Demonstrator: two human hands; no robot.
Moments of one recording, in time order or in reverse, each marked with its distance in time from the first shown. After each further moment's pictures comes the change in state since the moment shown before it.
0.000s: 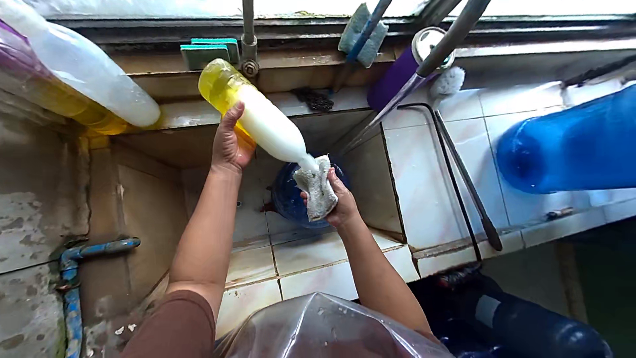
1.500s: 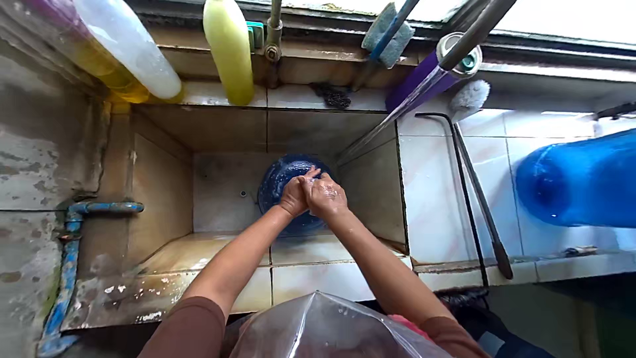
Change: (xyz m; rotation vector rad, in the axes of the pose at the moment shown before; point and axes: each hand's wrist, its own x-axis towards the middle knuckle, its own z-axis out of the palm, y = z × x) left_hand -0.101 -0.168 -0.028 1.330 -0.361 0.289; right_hand 0.008 0.017 0.009 -1.944 0.028 -0.286
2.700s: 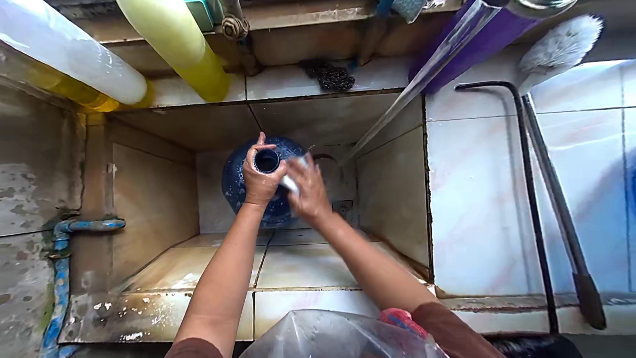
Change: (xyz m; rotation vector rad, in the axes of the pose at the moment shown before) left_hand 0.050 -0.039 -0.023 -0.239 0.577 -0.076; right_hand 0.083 0.063 0.093 0.496 0.424 -0.555
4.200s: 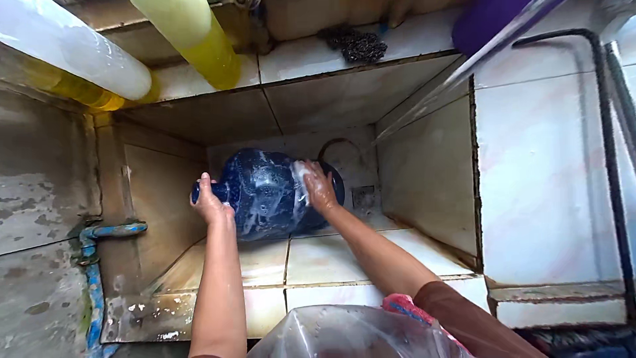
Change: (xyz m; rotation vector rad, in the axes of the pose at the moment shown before) left_hand -0.028 -0.046 -0.132 -0.204 0.754 -0.677; right_hand -0.018 0.023 0.076 0.060 -0.153 0.399
